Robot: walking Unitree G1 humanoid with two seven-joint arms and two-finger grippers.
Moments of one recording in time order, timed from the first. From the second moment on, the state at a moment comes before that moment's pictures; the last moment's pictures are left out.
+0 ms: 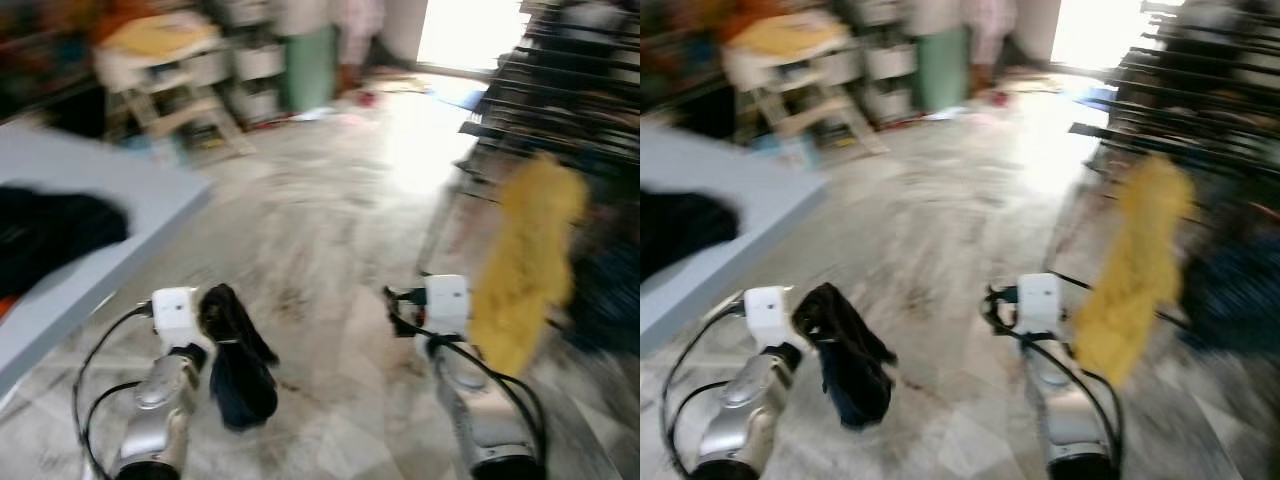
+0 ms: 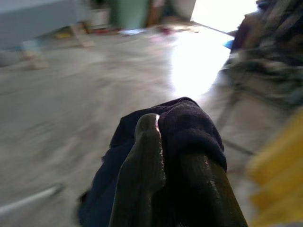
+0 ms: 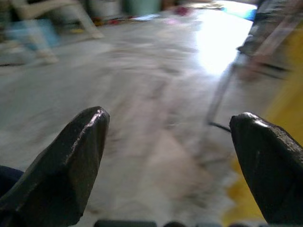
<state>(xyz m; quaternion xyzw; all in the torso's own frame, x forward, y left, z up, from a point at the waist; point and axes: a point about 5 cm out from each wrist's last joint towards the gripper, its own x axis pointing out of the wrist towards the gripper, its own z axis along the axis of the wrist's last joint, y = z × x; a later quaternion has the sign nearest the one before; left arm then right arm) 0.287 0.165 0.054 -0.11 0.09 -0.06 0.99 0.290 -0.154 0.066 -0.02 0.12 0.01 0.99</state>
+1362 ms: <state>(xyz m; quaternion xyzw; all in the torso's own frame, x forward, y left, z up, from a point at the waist) 0.270 0.147 0.040 -0.15 0.11 -0.08 0.98 0.299 -0.170 0.080 -0.05 0.10 -0.06 0.99</state>
